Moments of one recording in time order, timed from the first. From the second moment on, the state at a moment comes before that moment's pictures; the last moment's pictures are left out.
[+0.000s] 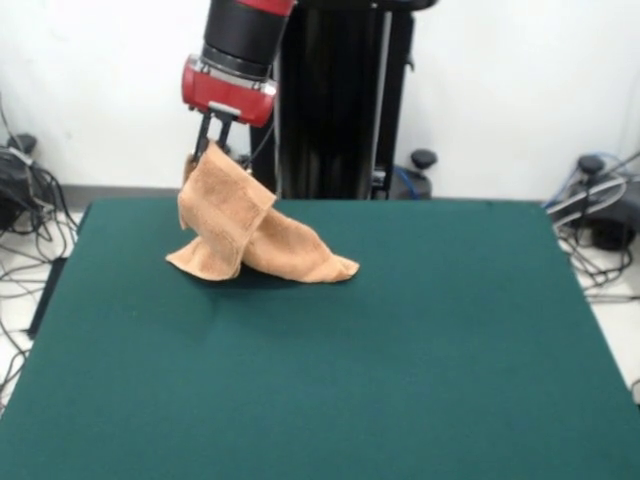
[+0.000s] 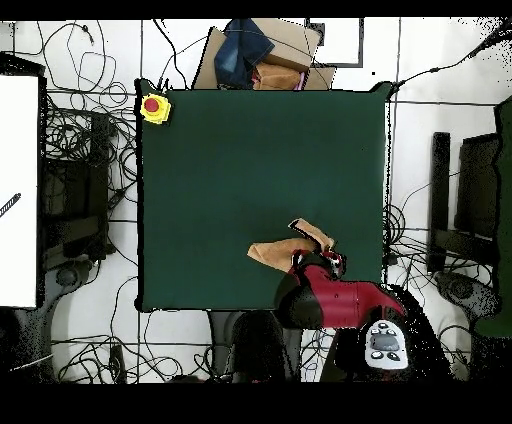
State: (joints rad) arm -0.31 -0.60 -0.25 1.92 -0.55 -0.10 1.83
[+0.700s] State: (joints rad) arm -0.08 -0.59 -0.42 1.88 -0.54 -0.10 1.83
